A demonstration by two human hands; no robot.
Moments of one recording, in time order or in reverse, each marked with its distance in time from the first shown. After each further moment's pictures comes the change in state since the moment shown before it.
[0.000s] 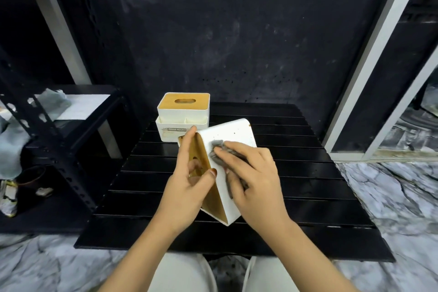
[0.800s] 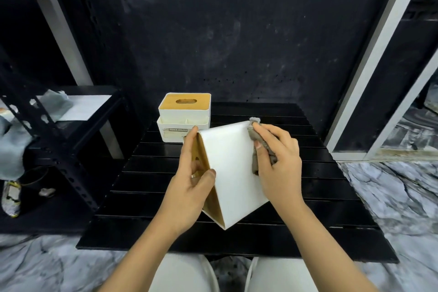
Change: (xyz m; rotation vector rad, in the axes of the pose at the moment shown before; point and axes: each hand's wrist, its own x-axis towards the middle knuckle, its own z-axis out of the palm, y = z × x) left_hand -0.001 0.006 0.001 0.040 -0.048 -0.030; right_hand 0.017 0.032 -0.008 0.075 0.147 0.286
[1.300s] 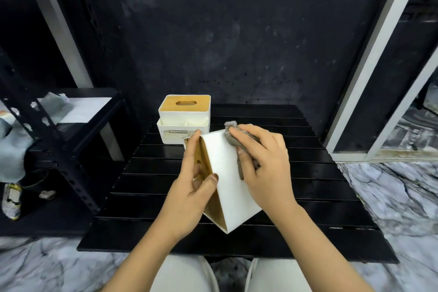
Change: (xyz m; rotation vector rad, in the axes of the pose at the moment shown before) left_hand -0.003 -0.005 -0.001 0.040 -0.030 0.053; right_hand 0.000 -0.015 0.005 -0.094 -0.058 -0.230
